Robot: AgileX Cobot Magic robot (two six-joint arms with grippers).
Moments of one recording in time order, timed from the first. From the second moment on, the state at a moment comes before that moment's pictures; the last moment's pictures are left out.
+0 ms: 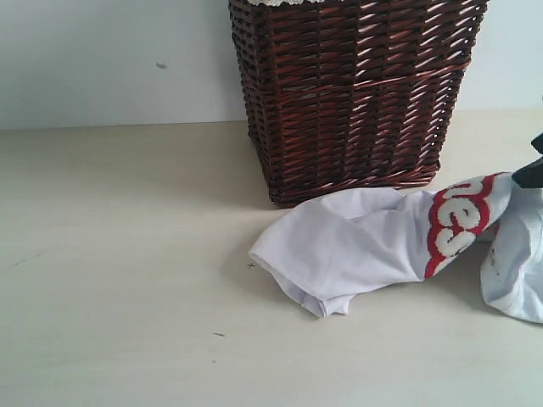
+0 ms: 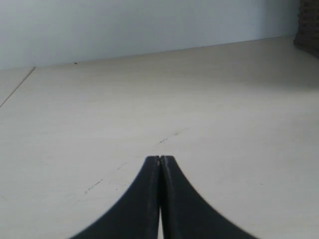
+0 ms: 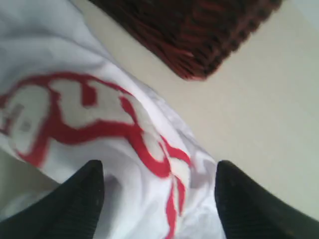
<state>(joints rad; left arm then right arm) 0.15 0.01 0.00 -0.29 0.37 0.42 -0.34 1.70 -1.09 0.79 0.81 -1.77</state>
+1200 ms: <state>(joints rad) 0.15 0.01 0.00 -0.29 0.37 0.42 -0.31 1.64 -1.03 0.03 1.17 -1.88</state>
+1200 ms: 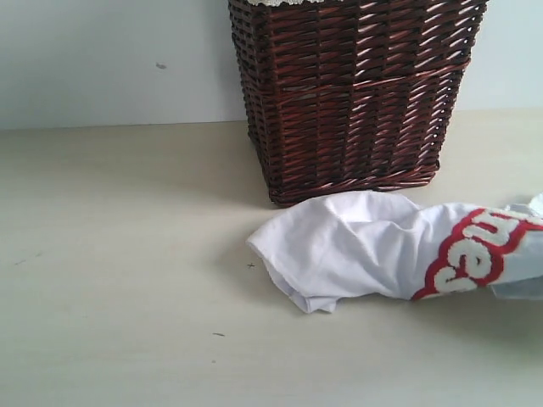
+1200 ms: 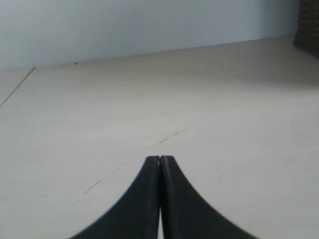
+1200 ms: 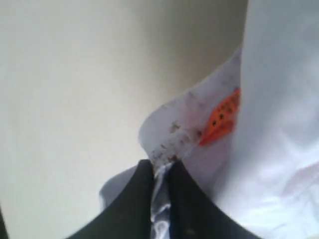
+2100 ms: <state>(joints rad) 0.15 0.01 0.00 -0.29 0.37 0.42 -0.41 1.56 -1.05 0.21 1.12 -1.90</state>
